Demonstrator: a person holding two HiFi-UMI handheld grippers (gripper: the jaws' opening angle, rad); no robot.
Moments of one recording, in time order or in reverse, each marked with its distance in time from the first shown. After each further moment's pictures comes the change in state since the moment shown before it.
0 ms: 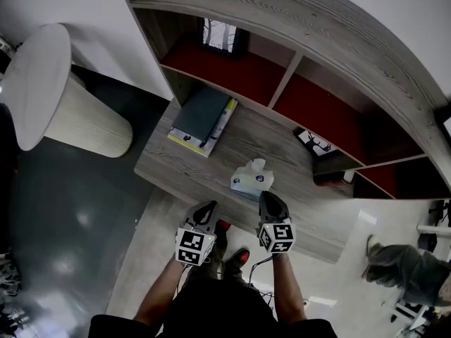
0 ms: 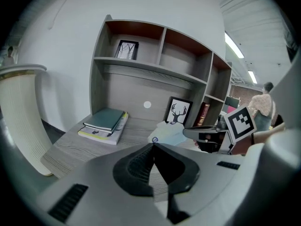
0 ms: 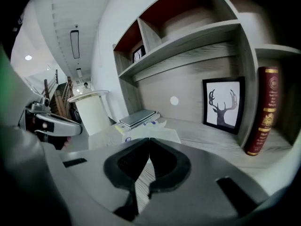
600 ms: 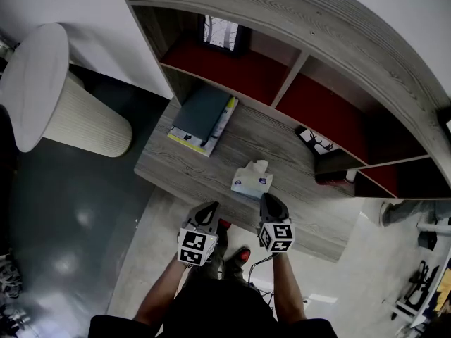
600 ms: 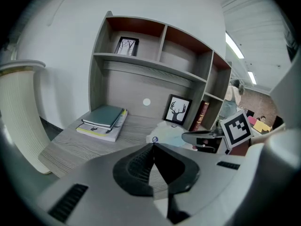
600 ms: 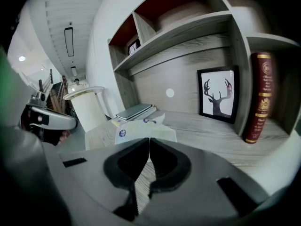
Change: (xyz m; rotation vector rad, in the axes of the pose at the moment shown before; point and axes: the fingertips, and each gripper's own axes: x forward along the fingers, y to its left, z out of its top) left arm 0.003 0.001 -0.009 -0.010 0.025 -0.021; right arm 0.005 -0.006 -0.029 0.033 0.045 -0.040
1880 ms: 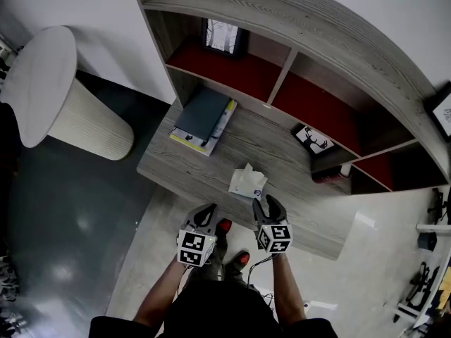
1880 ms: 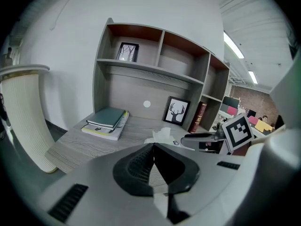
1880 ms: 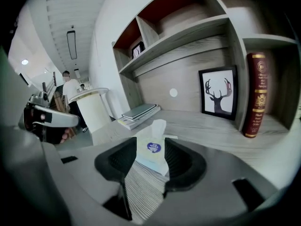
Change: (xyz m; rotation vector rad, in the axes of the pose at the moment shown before) left arm -0.023 -0.006 -0.009 0.007 -0.031 0.023; right arm -0.020 0.017 -0.010 0.012 -0.010 0.039
